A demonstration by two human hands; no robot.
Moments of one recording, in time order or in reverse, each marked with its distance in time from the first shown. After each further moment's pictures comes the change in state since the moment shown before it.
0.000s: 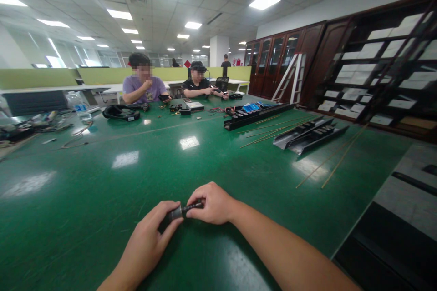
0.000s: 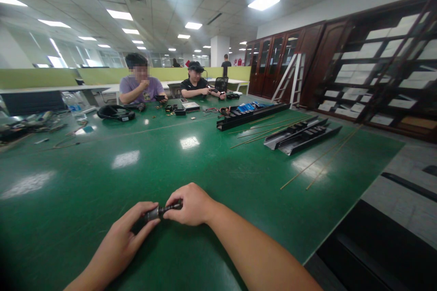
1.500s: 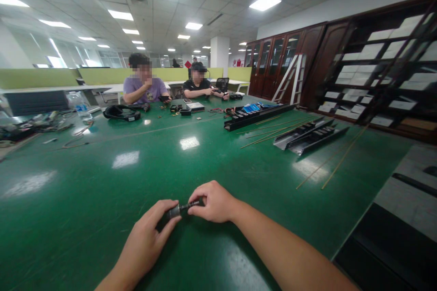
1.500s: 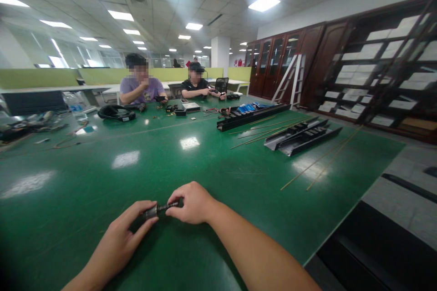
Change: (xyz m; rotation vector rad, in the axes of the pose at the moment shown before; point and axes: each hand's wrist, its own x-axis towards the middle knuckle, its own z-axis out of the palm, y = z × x) left_hand -0.003 -0.012 0.002 0.025 0.016 -0.012; right_hand 0.001 0.002 -0.003 -0.030 0.048 -0.004
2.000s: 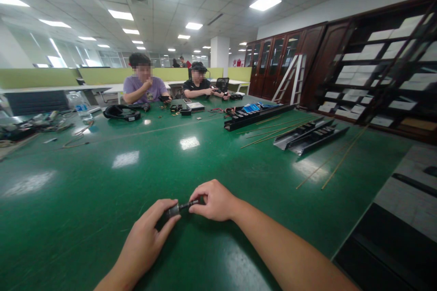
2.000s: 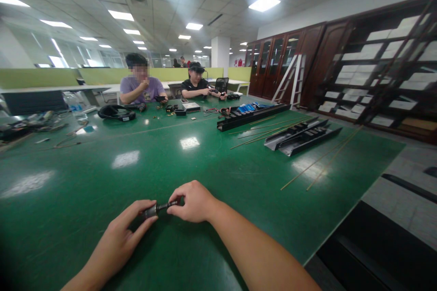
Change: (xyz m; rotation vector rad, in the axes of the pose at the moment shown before) left_hand 0.000 -0.002 0.000 0.017 0.010 -0.007; right_hand 0.000 0.001 -0.003 0.007 0.008 -0.002
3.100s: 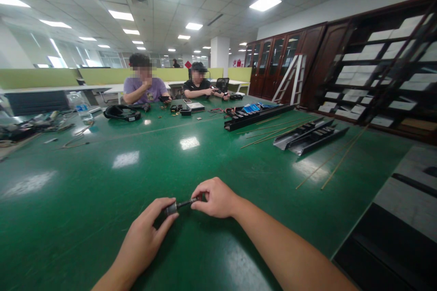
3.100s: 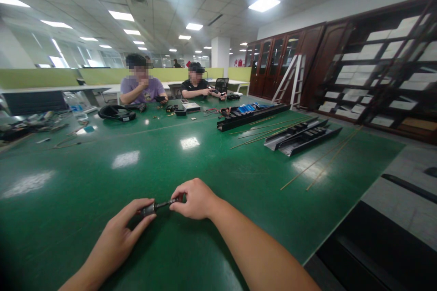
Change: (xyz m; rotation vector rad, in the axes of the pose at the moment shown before) left_hand 0.002 0.000 -0.004 -0.029 0.000 -0.036; right_hand 0.001 -0.002 -0.006 -0.034 -0.011 0.052
